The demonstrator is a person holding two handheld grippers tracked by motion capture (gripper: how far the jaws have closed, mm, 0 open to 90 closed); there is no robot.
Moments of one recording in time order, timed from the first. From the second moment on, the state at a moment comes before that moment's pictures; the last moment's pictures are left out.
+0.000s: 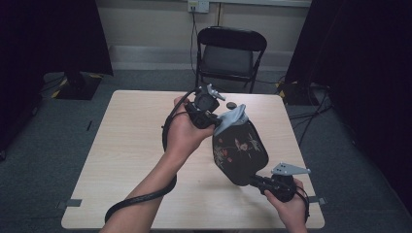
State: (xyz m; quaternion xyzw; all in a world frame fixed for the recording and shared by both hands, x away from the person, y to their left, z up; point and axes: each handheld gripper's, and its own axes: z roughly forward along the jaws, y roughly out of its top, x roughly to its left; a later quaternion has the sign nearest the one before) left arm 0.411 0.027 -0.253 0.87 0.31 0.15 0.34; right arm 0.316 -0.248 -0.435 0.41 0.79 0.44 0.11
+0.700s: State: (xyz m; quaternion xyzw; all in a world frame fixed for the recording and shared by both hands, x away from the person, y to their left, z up) left arm 0.424 0.041 -0.295 0.87 0.36 0.14 0.32; right arm 0.316 -0.248 -0.435 0.41 0.79 0.44 0.11
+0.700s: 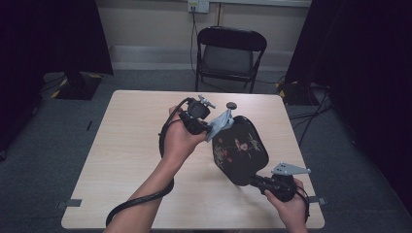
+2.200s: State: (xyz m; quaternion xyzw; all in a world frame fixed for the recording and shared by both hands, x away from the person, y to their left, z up) left arm 0.424 0.062 -0.387 0.86 0.40 0.09 0.28; right arm 0.317 -0.246 -0.436 0.41 0.79 0.45 0.11
